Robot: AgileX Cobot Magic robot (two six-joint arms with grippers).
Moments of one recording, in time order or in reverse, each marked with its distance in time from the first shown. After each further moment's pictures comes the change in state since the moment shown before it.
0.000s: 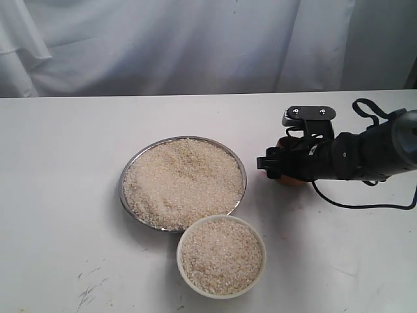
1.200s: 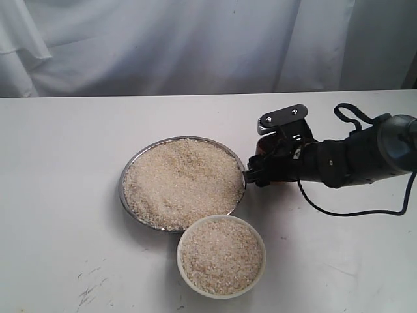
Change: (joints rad) left arm 0.000 0.000 0.000 0.000 0.000 0.000; right arm 0.063 0.001 0.000 -0.079 -0.059 -0.169
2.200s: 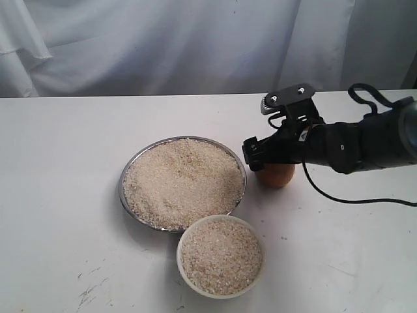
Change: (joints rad) left arm 0.000 0.000 0.000 0.000 0.000 0.000; right arm 0.000 -0.096 0.000 0.000 0.018 -0.004
